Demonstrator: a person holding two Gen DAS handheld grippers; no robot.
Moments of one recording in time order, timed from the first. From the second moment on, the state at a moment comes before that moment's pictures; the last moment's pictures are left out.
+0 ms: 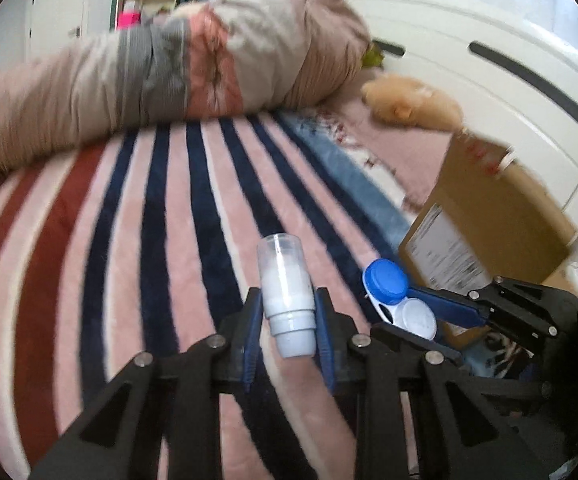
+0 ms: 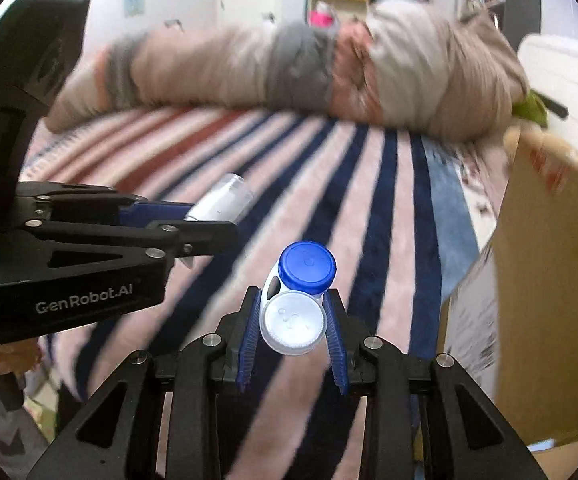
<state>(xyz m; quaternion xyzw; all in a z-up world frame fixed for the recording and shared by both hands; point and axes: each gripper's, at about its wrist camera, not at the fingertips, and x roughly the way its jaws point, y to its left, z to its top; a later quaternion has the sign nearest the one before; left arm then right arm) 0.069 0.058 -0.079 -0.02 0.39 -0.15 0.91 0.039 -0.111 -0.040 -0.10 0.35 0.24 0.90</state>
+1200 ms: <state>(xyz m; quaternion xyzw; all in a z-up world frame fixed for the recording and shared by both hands) 0.094 -0.186 0.006 0.09 0.38 -0.33 0.86 0.048 -0.326 0.003 -0.05 0.34 0.08 0.94</state>
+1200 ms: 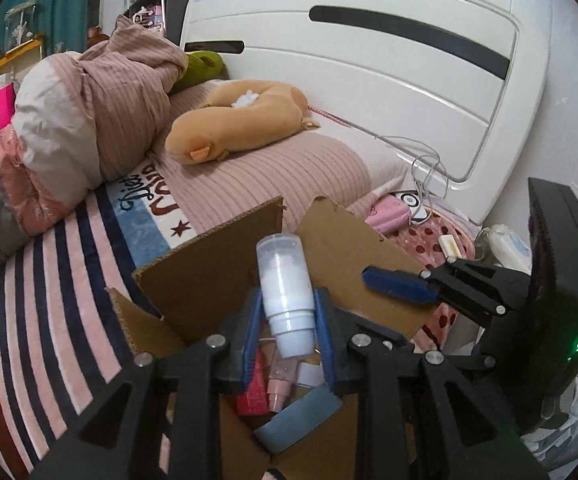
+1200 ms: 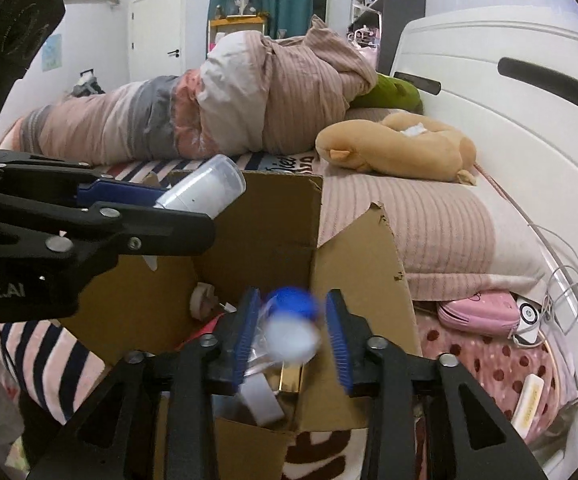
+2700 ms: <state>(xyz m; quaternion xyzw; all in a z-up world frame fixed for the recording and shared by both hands) 0.033 0.048 -0.027 -0.04 0.34 -0.06 0.94 0.039 -0.244 0.025 0.01 0.28 0.20 0.94</state>
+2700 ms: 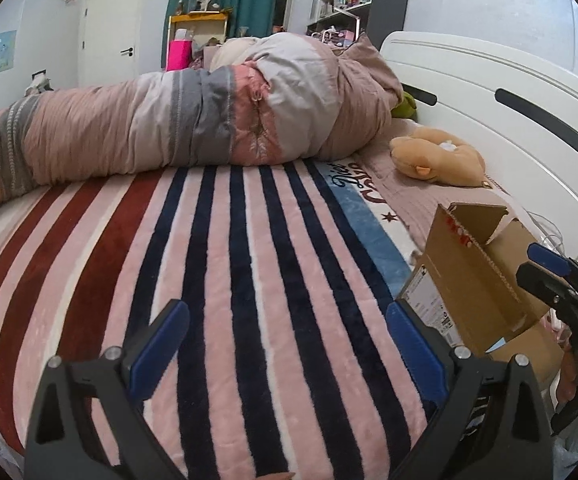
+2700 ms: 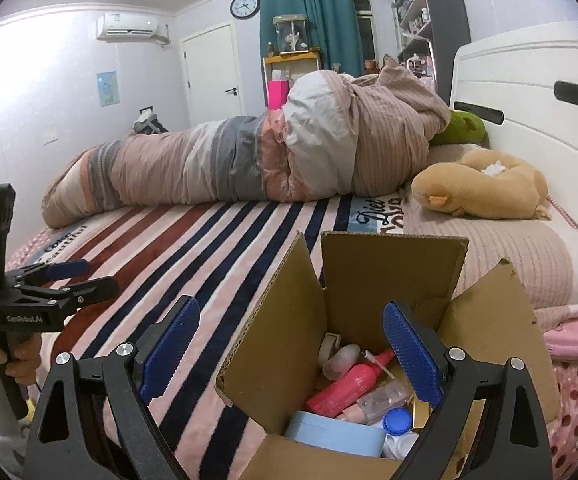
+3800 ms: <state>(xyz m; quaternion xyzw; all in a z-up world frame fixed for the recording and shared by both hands) 0.030 0.036 -0.017 -0.03 0.33 -0.05 0.94 0.033 -0.254 0.028 0.03 0.27 0.20 0.94</state>
